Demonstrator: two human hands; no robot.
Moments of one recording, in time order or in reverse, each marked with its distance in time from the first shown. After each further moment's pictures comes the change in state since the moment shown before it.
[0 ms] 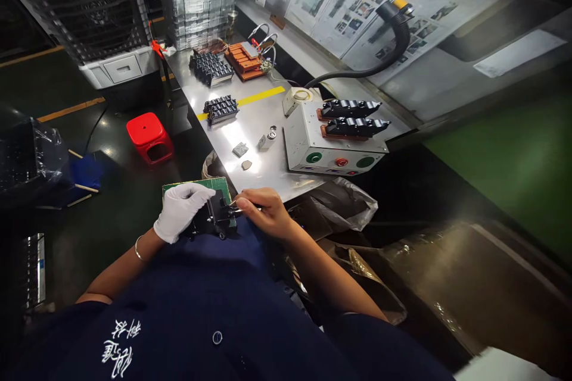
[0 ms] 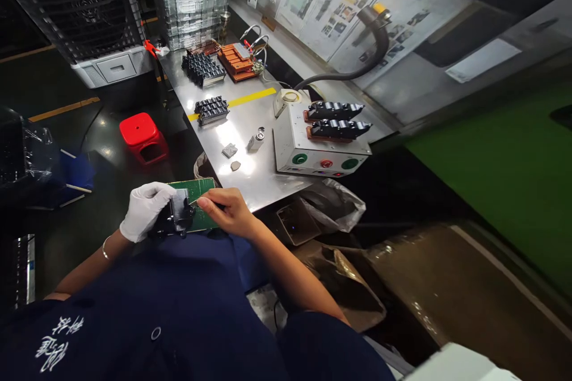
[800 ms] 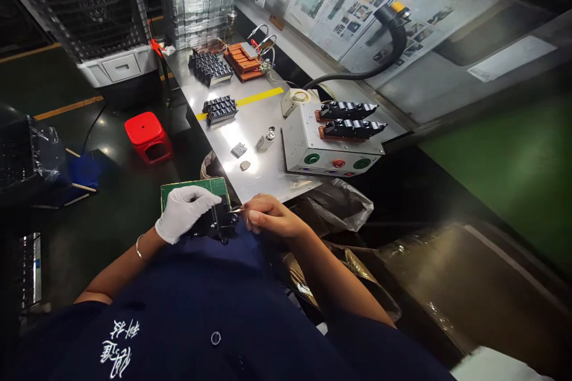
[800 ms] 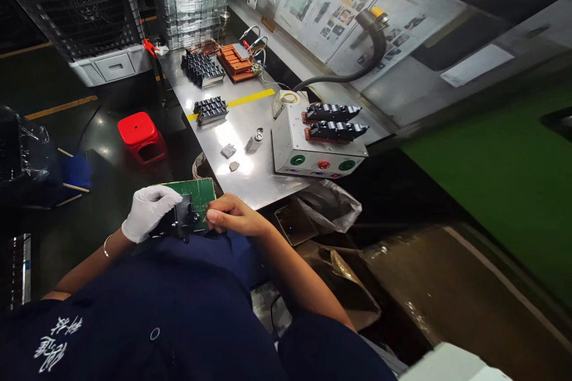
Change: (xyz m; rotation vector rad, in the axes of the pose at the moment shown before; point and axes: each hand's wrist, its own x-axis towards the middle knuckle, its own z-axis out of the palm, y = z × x) left_hand 0.000 0.003 0.003 -0.006 -0.082 0.001; right_hand -0.004 0.007 -0.018 0.298 -0.384 0.061
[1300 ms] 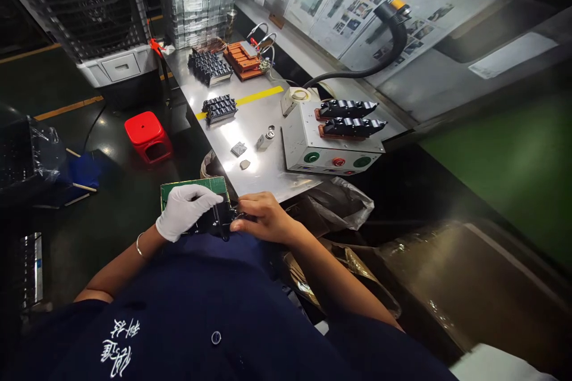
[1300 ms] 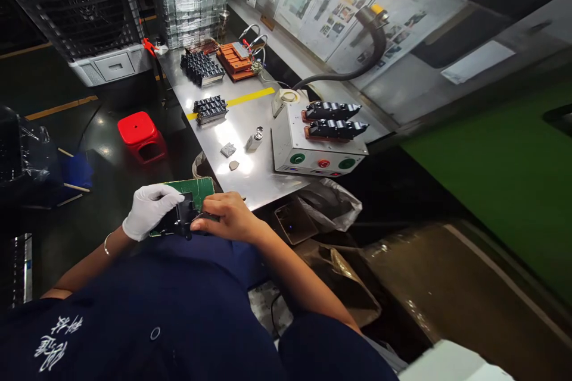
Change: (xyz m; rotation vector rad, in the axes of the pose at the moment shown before) left_hand 0.001 0.002 0.004 0.043 -0.015 0.021; right_hand 0.002 -0.001 0.009 -0.578 0.166 -0.148
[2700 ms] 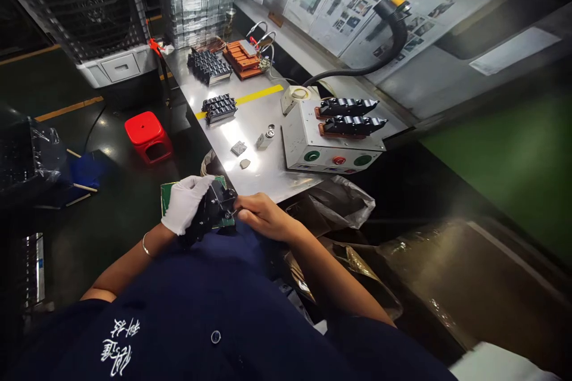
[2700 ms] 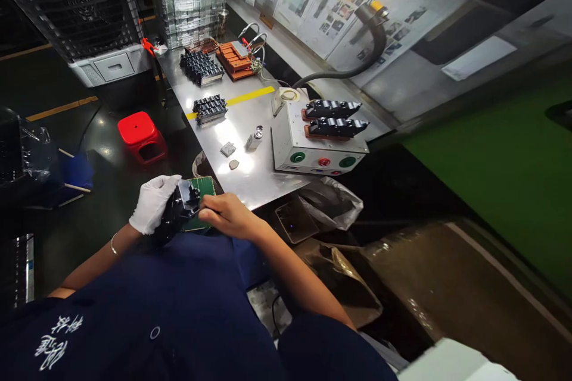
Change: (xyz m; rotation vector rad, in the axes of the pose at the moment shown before) left_hand 0.011 -0.010 0.016 -0.228 0.215 -0.346; right_hand -0.004 0.007 0.001 0.107 -0.075 0.094
